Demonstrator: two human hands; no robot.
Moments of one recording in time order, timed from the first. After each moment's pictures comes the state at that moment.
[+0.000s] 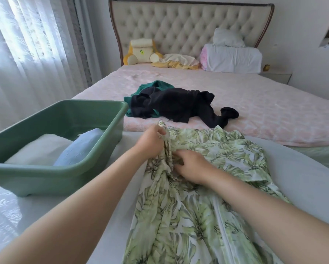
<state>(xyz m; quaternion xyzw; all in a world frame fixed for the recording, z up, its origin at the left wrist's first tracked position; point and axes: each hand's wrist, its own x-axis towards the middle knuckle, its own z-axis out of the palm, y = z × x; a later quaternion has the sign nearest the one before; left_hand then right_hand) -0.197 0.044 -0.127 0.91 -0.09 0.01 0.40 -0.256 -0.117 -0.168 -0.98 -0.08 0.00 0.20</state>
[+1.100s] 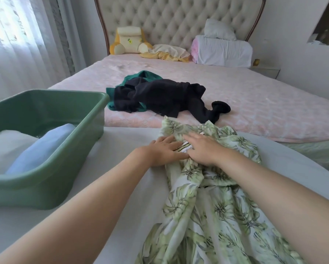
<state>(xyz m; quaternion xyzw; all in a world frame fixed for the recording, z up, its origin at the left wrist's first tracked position) -0.172 -0.017 -0.165 0.94 -0.29 -0.16 0.11 -0.212 -0.194 -0.154 -1.00 -0.04 0.06 0.03</state>
